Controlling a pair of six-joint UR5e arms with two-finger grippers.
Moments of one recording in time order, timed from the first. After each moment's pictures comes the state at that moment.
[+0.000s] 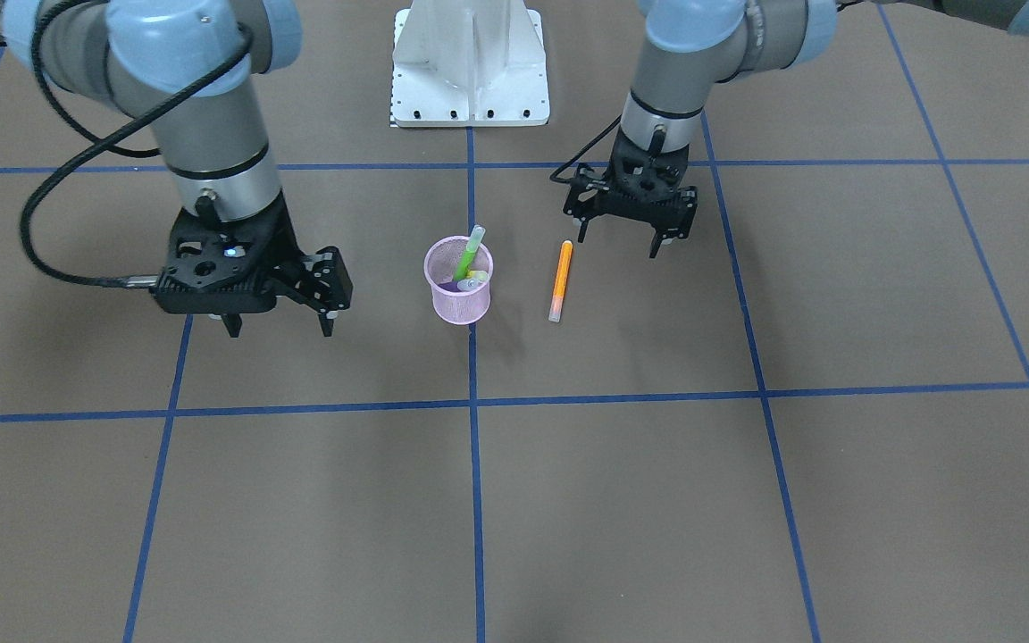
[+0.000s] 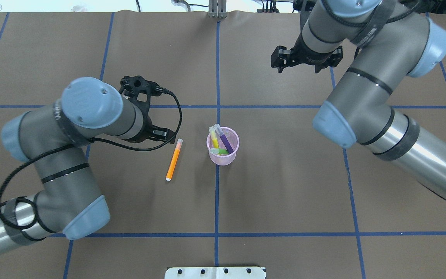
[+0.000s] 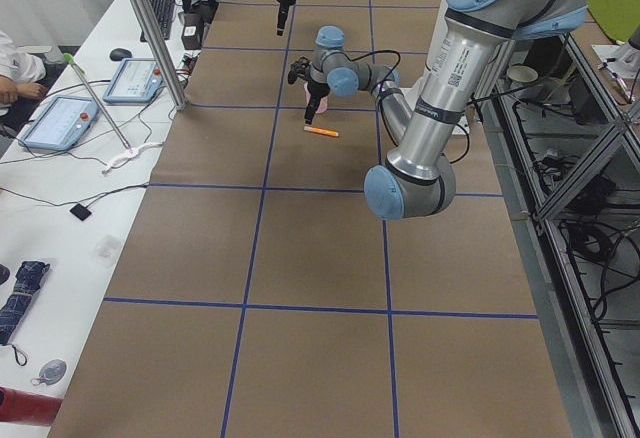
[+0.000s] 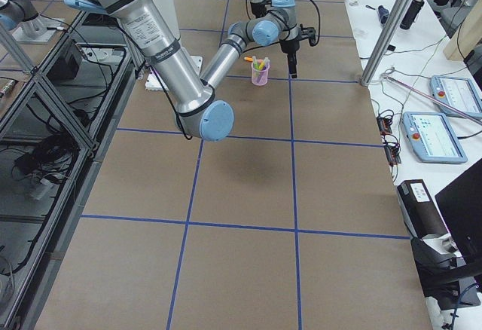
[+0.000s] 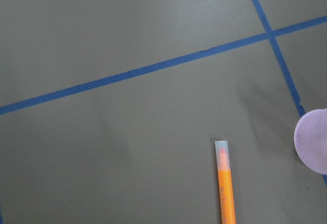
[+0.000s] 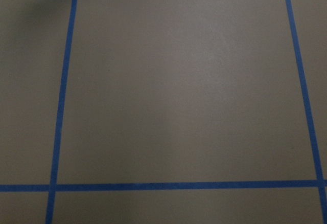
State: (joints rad) left arm -0.56 -2.11 -1.82 -1.65 -1.78 -0.97; right arm 0.88 -0.91 1.78 -1.75 1.95 0.91
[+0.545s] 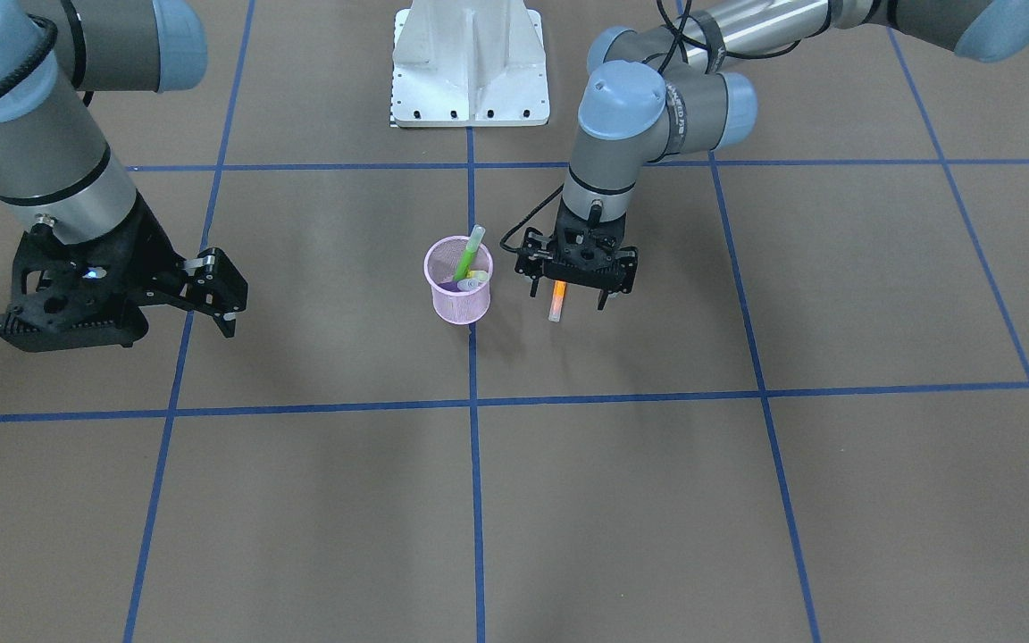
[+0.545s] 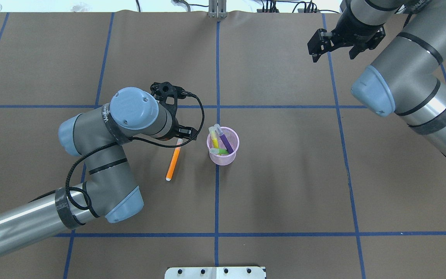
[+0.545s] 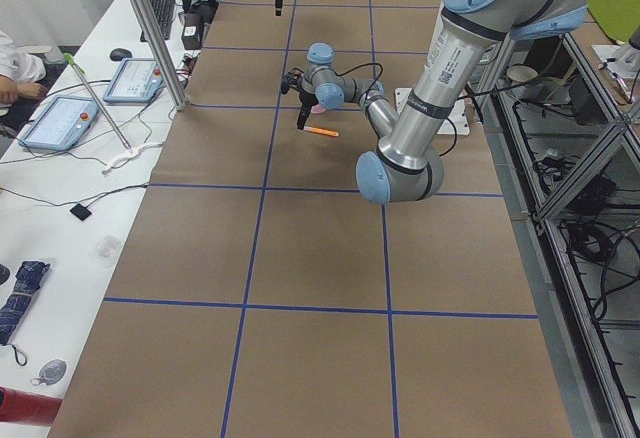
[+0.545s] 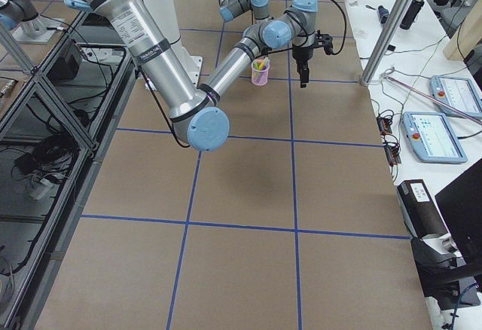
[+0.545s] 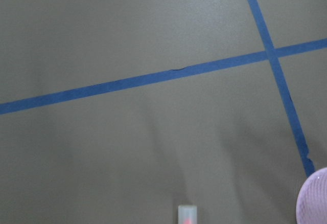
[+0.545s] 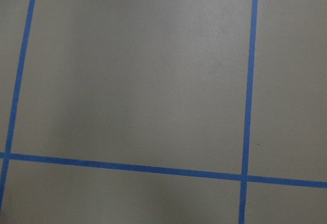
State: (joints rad) left arm -0.54 -2.20 -1.57 -1.86 -1.76 -1.00; right arm 0.99 -0.96 1.79 -1.79 2.09 0.72
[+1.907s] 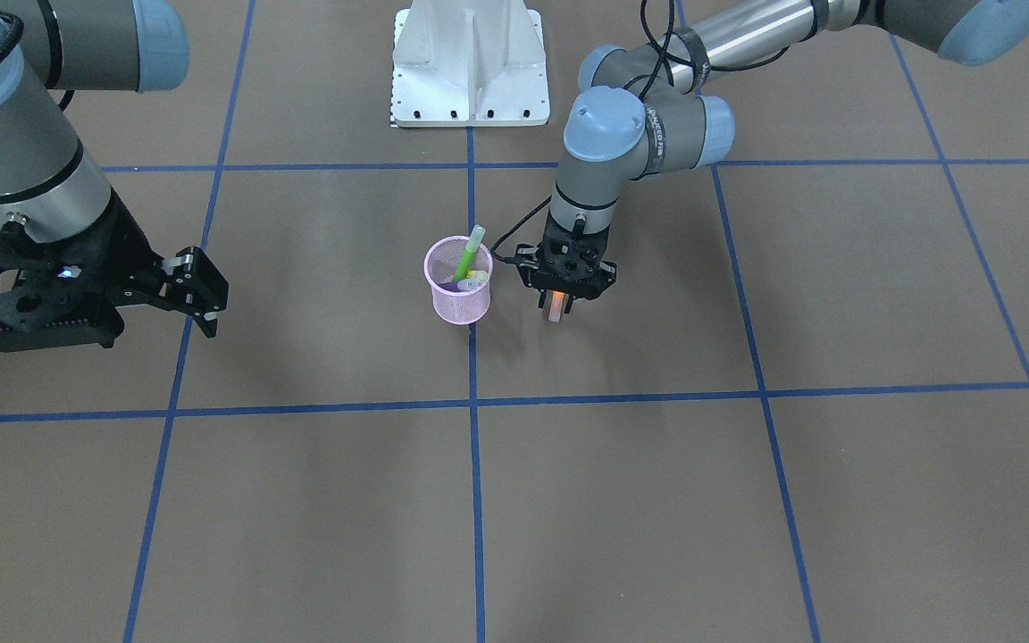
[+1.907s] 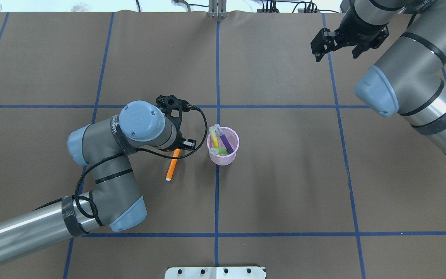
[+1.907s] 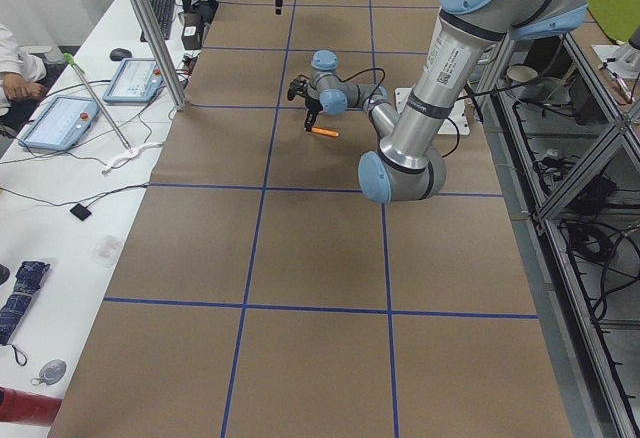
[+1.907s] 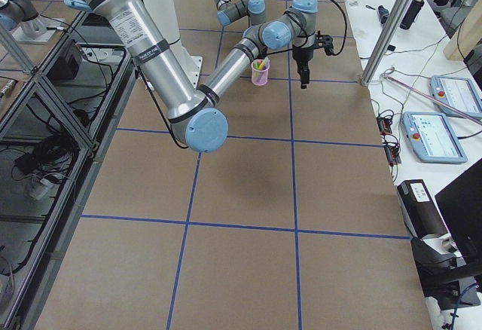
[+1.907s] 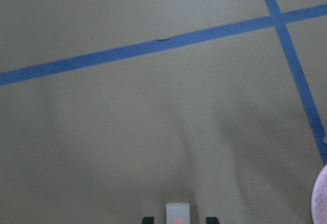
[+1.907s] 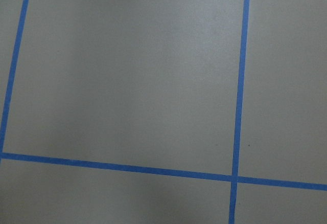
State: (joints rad) left arm -0.50 -2.19 -1.54 -1.87 -1.76 -1.00; right arm 1.00 -0.97 1.80 -1.79 2.09 0.71
